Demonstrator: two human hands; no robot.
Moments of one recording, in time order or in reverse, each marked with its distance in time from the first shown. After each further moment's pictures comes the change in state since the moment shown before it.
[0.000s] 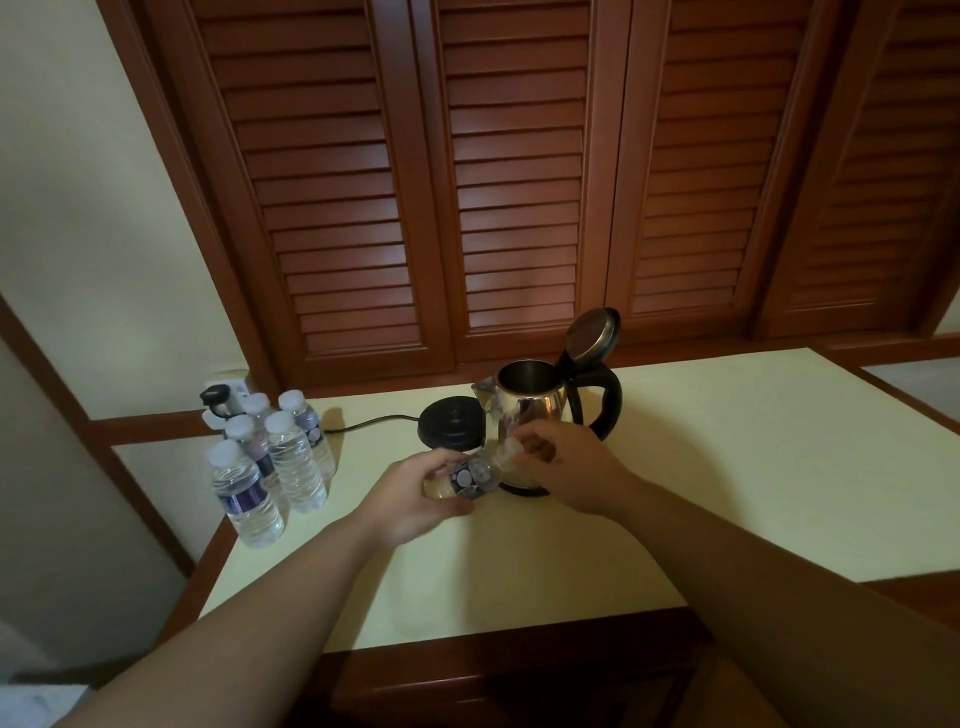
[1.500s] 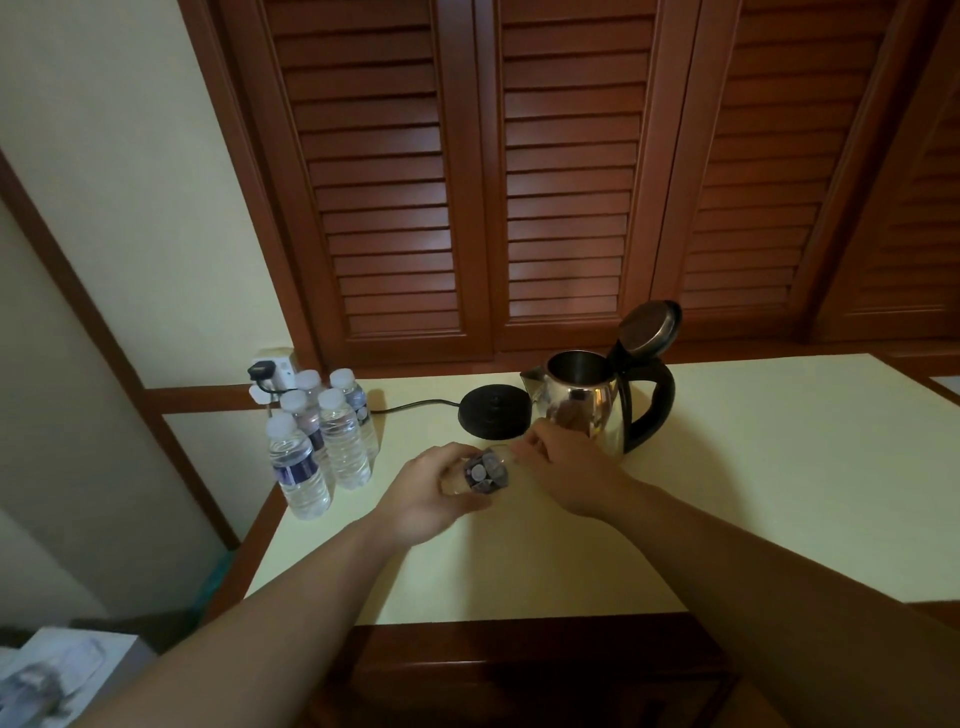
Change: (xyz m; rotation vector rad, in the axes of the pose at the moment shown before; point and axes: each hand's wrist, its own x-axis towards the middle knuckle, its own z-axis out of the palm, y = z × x) left_hand -0.025 -0.024 -0.011 -0.018 0.104 -0.057; right_hand 0.014 -0.037 0.046 -0.068 -0.073 0.110
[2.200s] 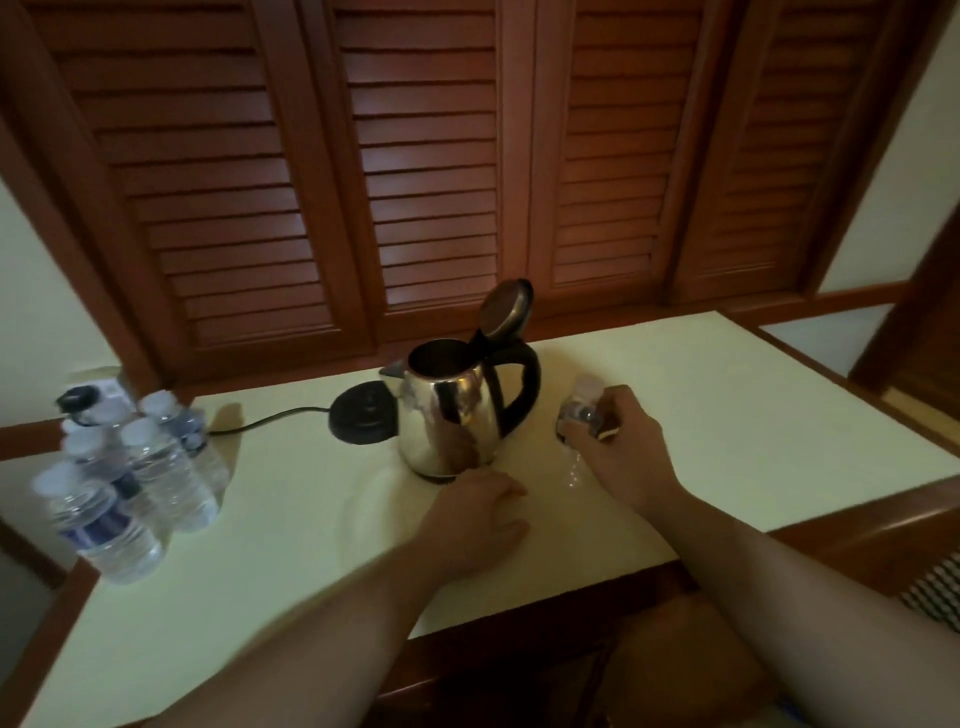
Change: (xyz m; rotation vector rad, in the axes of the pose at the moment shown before) left_hand 0.041 0.087 0.160 0.248 -0.270 0.283; right_hand -0.075 0.131 -0.102 0.174 0.555 0.217
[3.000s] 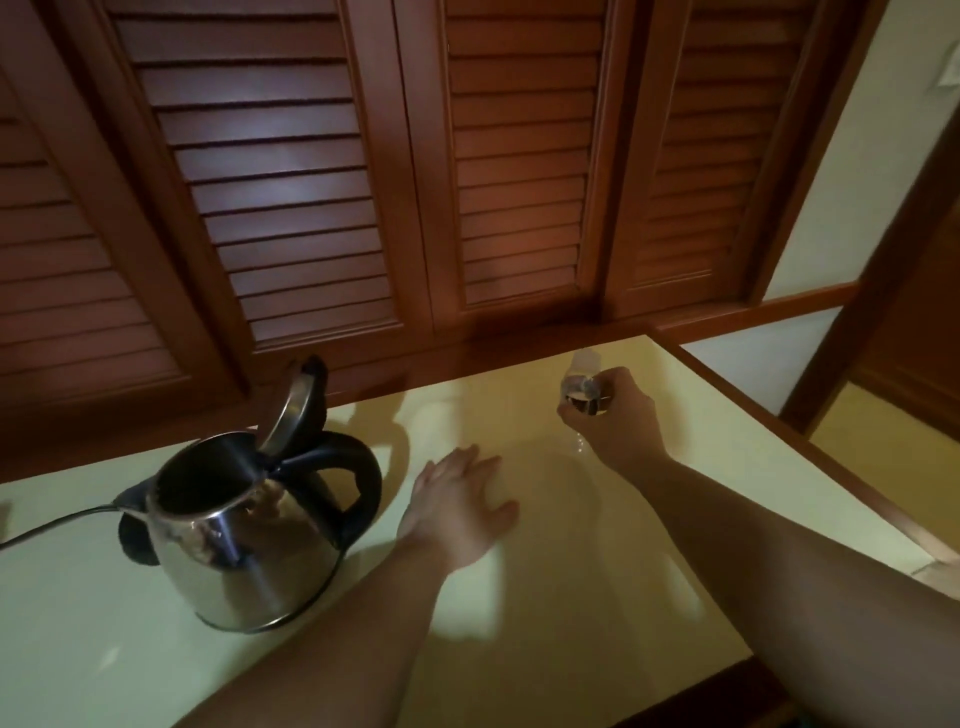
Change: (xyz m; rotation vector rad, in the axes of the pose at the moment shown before) left_hand 0.215 0.069 0.066 0.177 -0.010 -0.150; right_hand 0.193 0.138 -0.094 -0.098 0.106 0.139
